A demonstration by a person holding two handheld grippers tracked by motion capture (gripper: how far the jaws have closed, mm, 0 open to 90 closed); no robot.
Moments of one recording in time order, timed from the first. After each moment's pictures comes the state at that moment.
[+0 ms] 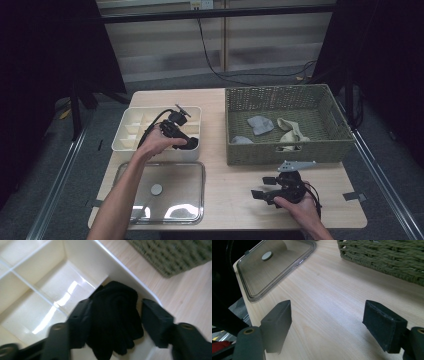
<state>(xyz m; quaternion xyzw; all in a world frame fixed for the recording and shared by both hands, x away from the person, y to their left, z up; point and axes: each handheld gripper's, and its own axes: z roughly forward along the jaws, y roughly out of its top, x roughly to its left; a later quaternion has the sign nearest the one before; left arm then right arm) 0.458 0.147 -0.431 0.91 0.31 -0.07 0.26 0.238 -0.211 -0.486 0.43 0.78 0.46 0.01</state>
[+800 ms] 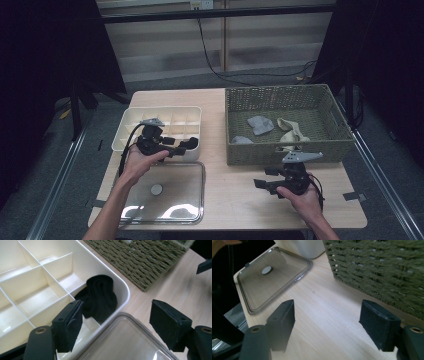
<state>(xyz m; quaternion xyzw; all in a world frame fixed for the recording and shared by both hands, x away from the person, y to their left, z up) 0.384 0.203 -0.422 0.85 0.33 0.00 0.42 0.249 -0.218 -0.462 0.43 0.77 0.48 0.03</state>
